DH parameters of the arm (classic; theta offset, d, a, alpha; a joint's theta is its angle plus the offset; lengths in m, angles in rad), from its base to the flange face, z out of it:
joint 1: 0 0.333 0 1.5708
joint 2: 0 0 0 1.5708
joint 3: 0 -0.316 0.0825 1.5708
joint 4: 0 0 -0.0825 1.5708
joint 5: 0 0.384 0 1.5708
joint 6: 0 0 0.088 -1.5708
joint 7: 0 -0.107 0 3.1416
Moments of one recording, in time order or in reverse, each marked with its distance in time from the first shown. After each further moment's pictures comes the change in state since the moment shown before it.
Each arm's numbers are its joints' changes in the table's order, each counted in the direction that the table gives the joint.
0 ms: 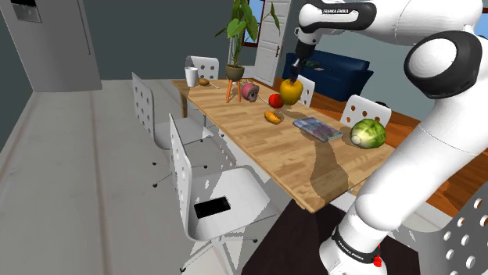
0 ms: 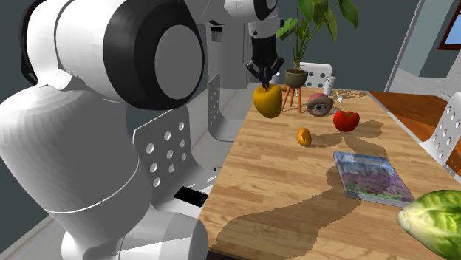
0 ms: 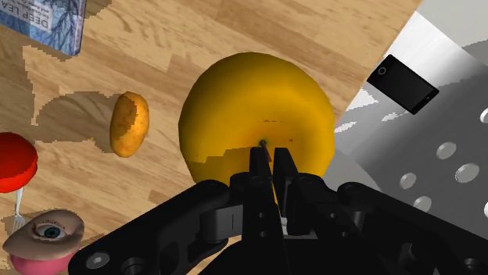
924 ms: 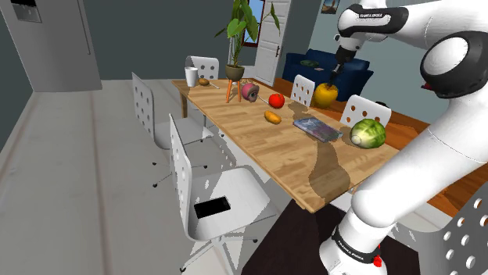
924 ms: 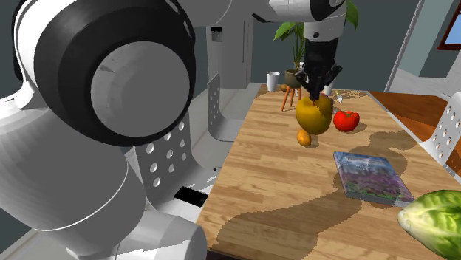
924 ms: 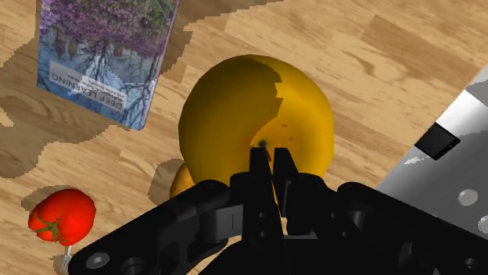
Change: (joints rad) arm -0.119 0.085 0.192 0.054 -0.002 0.000 0.309
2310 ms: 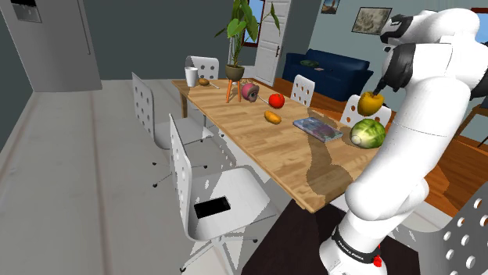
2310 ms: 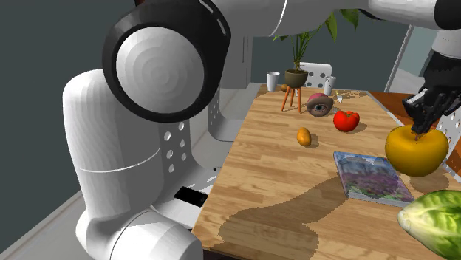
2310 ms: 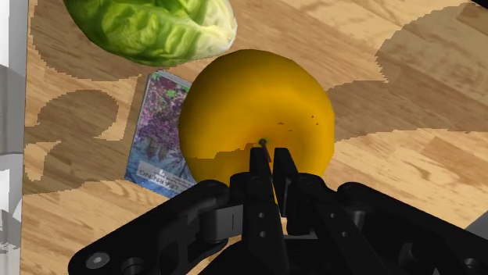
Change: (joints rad) arm -0.223 -0.338 0.376 -0.277 0.335 -0.064 0.622
